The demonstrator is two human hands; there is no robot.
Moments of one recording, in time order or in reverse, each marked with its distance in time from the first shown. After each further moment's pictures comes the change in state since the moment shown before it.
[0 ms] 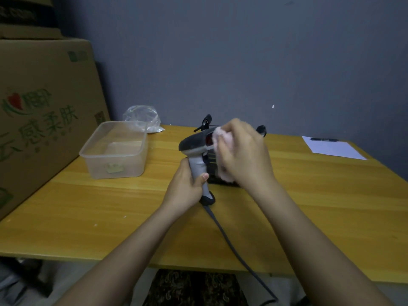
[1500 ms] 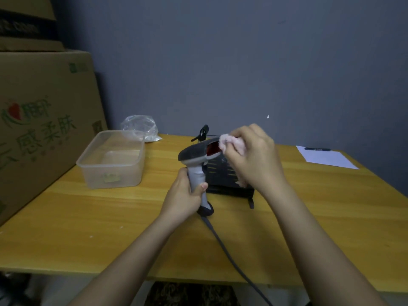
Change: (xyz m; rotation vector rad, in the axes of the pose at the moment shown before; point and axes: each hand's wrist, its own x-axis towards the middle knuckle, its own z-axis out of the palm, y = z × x) left_hand 0.000 0.005 -0.001 -0.011 -0.062 -0.077; right_hand 0.013 0.022 -0.016 -0.097 -0.021 0.045
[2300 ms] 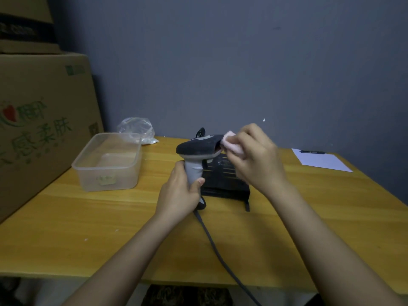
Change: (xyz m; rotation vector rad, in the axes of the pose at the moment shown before) left_hand -0.002 0.018 -0.008 0.134 0.110 0.108; right_hand 0.000 0.014 -0.011 -0.044 0.122 -0.272
